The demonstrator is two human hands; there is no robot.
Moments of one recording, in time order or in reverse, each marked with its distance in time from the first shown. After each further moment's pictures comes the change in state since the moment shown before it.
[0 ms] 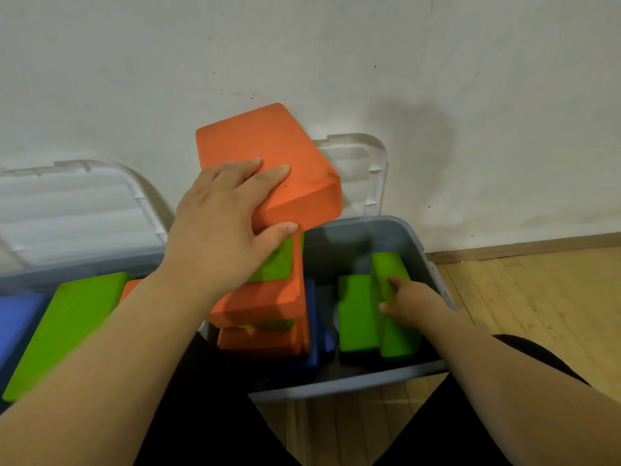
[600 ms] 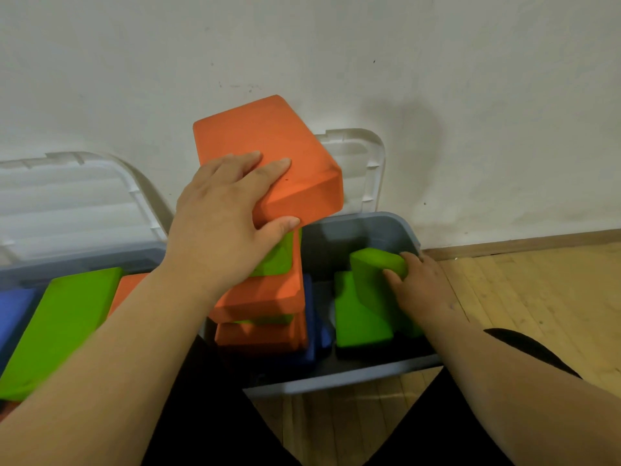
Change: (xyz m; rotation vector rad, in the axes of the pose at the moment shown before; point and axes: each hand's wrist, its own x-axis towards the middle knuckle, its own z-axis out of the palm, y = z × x) left_hand -0.005 -0.002 0.004 -0.056 0.037 0.001; right_hand 0.003 0.005 0.010 0.227 0.502 0.002
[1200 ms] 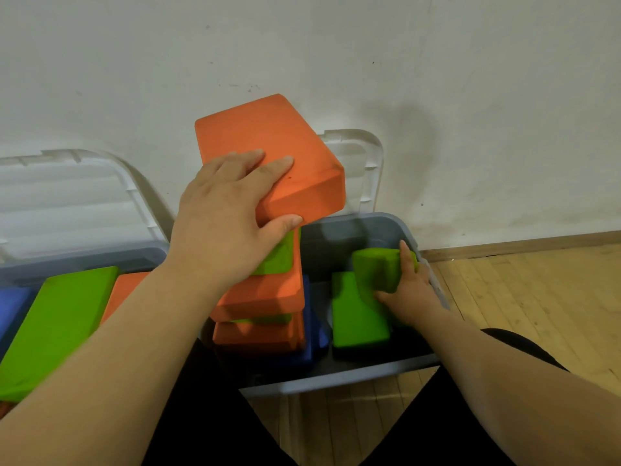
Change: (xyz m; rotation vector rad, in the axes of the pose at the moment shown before) left_hand 0.001 0.002 0.002 0.007 0.000 0.009; right_hand -0.009 0.000 0.001 0.059 -0.203 0.009
